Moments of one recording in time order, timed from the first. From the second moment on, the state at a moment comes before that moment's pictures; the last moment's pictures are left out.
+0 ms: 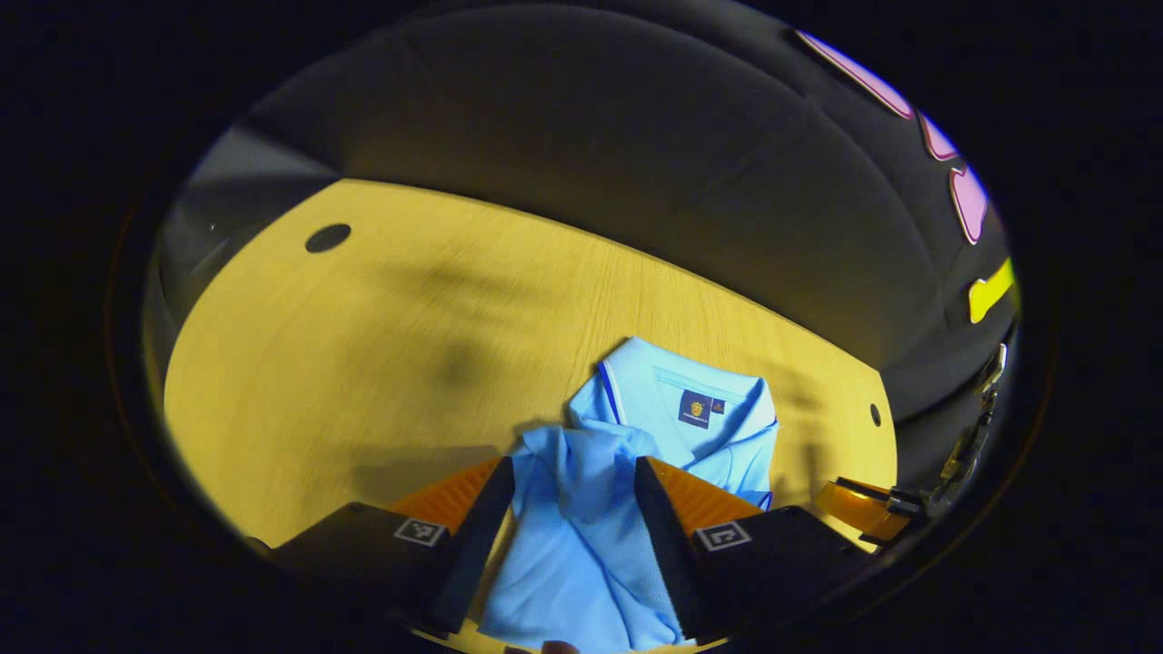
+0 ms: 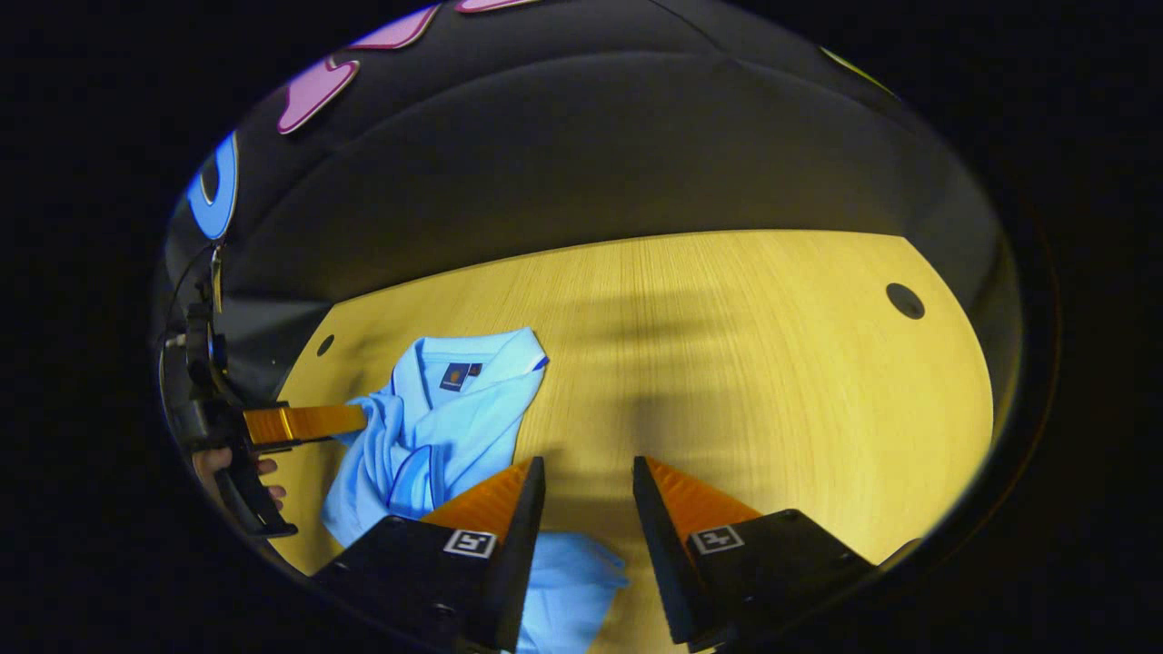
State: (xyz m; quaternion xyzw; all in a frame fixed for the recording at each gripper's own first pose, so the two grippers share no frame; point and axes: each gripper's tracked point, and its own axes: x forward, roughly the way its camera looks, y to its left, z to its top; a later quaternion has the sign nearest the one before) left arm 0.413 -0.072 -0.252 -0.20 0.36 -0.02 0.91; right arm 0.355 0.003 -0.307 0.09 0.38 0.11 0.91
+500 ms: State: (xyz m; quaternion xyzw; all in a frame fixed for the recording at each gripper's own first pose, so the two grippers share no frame) left arm 0.313 -0.065 -0.217 -0.17 0.30 -0.04 0.94; right arm 0.305 -0.018 -0.315 0.08 0.41 0.09 0.91
